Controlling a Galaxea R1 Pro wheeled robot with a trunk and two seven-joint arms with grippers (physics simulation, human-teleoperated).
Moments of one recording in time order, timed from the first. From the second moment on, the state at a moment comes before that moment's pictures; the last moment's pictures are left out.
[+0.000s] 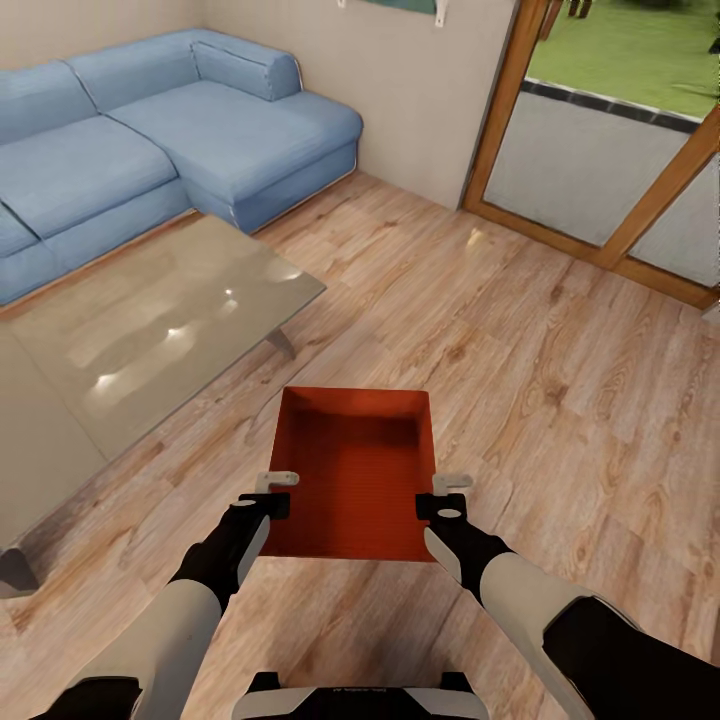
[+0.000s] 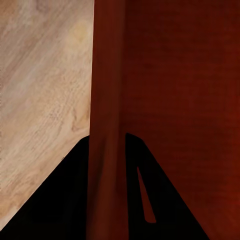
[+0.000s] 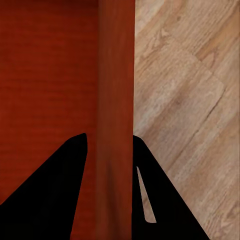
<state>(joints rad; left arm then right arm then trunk) -0.76 -0.11 0.04 -0.60 -0.06 0.37 0.13 -0.92 0.12 0.55 -0.20 -0.47 0.02 -0.36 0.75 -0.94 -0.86</state>
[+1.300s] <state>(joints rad) -0.76 -0.11 0.04 -0.61 -0.07 0.37 0.13 -0.92 0.12 0.55 -0.20 -0.47 0.01 -0.36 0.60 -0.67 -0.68</state>
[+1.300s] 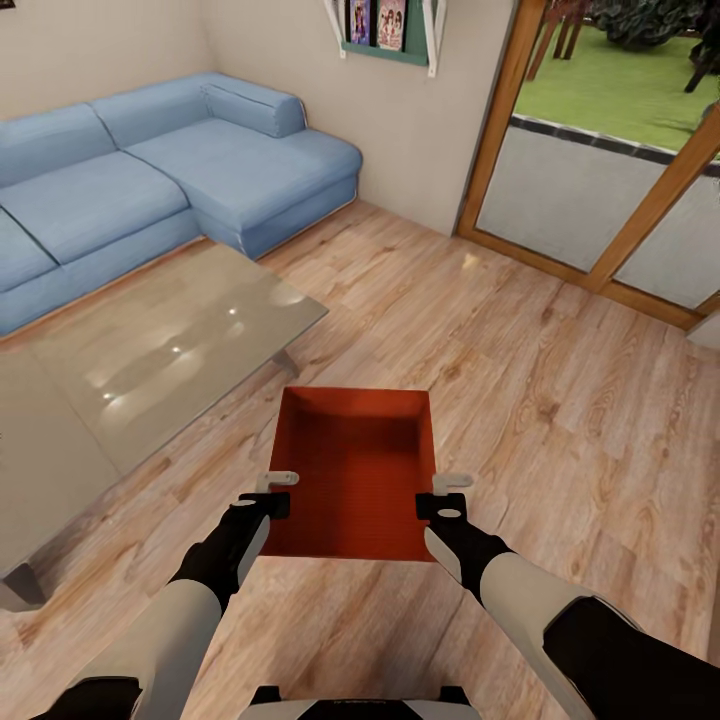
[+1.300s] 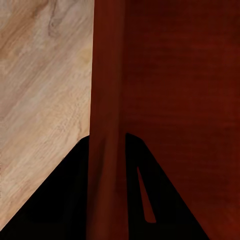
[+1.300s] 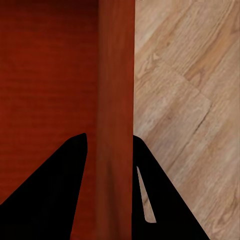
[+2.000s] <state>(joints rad) -0.76 -0.11 0.04 -0.61 -0.06 0.36 0.13 -0.92 0.12 0.55 -0.20 -0.47 0.01 -0.36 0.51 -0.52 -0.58</state>
